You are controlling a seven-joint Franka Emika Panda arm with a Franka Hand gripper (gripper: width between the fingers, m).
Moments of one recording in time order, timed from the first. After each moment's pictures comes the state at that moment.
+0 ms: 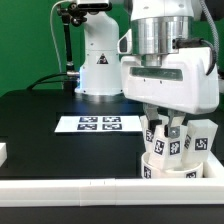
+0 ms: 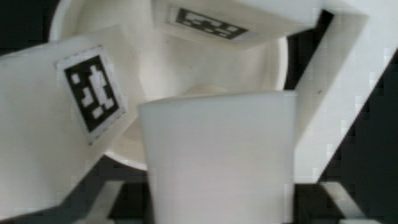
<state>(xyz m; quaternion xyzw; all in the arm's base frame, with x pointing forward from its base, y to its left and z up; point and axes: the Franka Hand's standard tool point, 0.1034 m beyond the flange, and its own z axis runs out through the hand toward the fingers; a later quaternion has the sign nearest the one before) 0.624 0.059 0.081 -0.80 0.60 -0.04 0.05</state>
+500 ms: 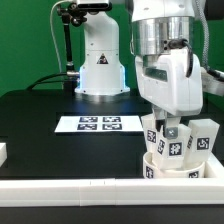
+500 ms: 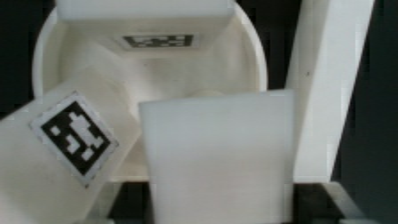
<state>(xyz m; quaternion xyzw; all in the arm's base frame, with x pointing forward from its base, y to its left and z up) 0.623 0.063 0.080 -0.72 0.69 -0.03 0.06</state>
